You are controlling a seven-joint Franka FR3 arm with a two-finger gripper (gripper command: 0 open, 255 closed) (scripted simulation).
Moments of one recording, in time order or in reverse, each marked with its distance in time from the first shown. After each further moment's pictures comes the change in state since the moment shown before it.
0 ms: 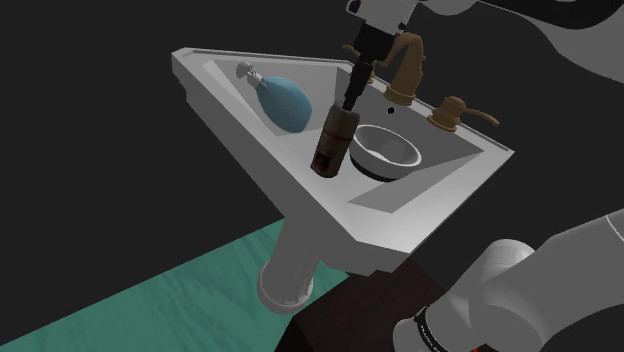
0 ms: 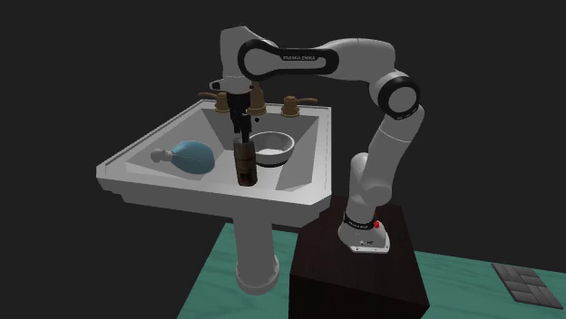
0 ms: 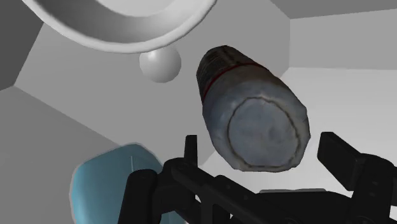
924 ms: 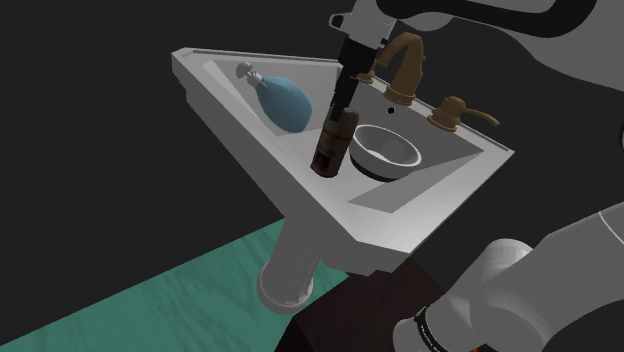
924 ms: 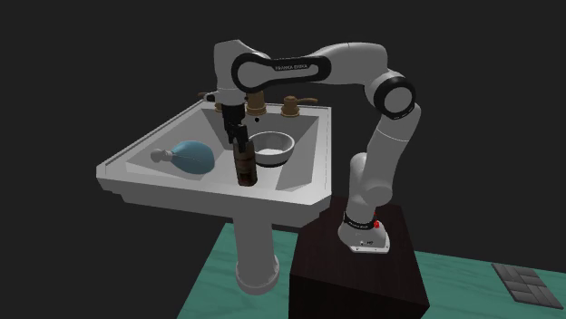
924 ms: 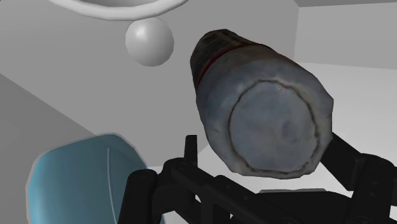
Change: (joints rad) arm 0.020 0.040 0.004 -0.042 0.026 0.067 -0.071
